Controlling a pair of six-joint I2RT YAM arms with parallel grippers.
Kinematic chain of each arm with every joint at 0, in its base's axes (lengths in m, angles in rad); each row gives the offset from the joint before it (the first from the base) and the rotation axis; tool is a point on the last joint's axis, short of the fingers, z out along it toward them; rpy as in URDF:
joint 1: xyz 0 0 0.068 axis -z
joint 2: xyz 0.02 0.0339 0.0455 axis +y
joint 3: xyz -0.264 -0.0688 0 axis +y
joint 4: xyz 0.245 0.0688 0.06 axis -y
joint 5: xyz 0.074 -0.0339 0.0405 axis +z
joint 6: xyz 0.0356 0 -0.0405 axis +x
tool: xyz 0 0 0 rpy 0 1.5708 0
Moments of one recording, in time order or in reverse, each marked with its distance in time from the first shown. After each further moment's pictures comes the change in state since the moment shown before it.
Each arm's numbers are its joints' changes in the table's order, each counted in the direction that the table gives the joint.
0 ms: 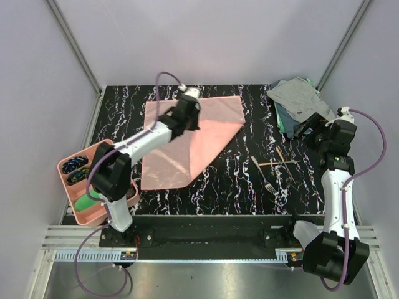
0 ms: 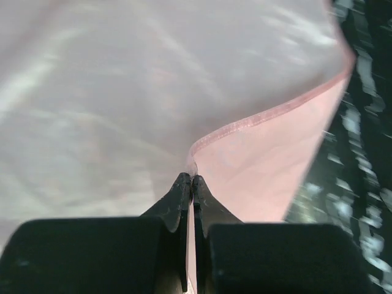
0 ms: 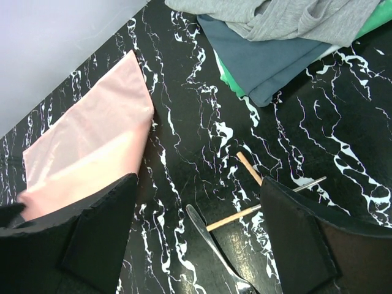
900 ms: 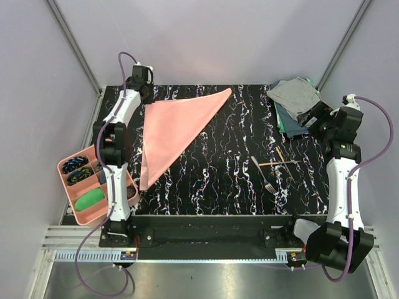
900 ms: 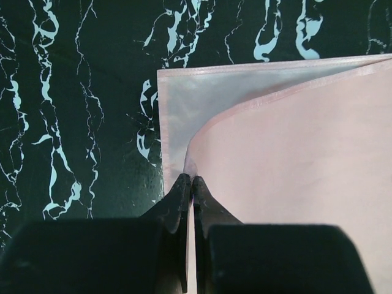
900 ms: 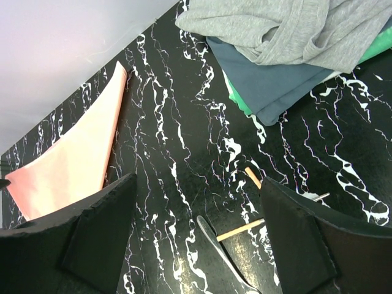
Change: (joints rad) left arm -0.544 0.460 -0.668 -0.342 -0.094 0.281; right arm 0.000 0.101 -0.178 -0.075 -0.003 0.002
